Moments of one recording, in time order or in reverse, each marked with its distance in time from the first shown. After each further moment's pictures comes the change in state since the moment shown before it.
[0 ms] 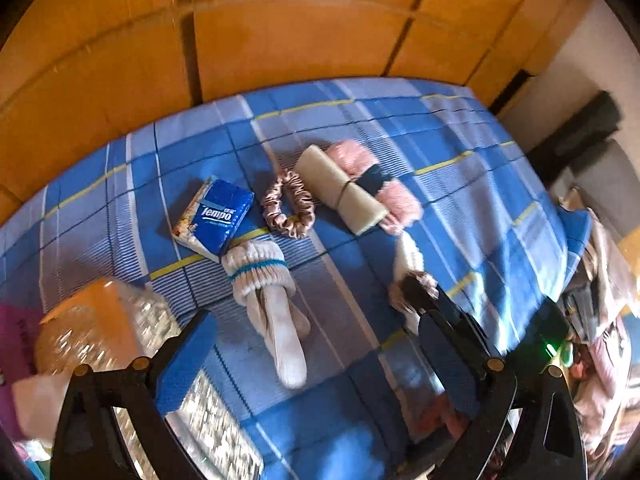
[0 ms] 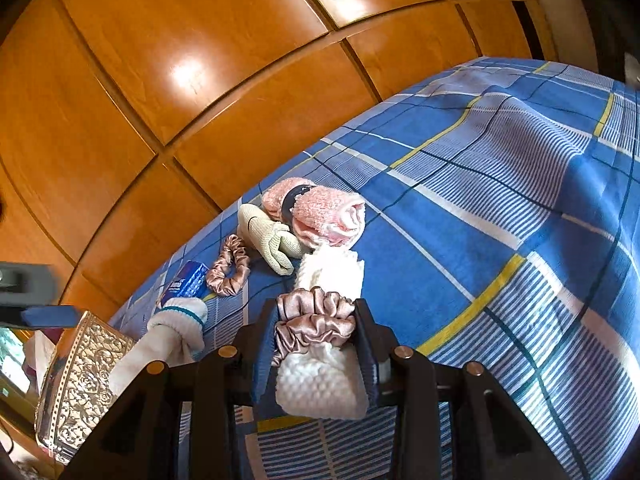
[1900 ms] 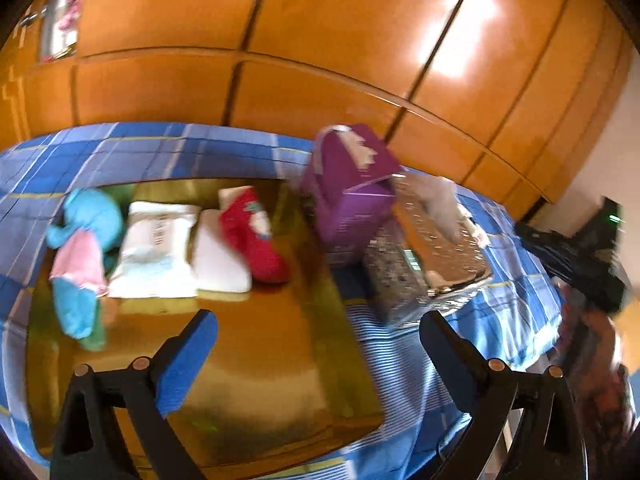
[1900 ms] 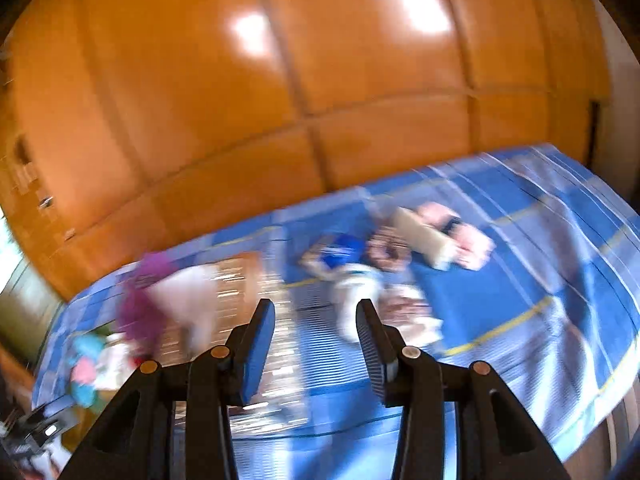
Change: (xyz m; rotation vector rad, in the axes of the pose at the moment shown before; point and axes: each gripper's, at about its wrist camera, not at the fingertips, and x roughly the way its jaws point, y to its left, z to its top) left arm -0.157 0.226 -0.282 -0.277 -0.445 -0.006; right arm -0.075 0.187 -0.010 -0.301 0.092 -0.058
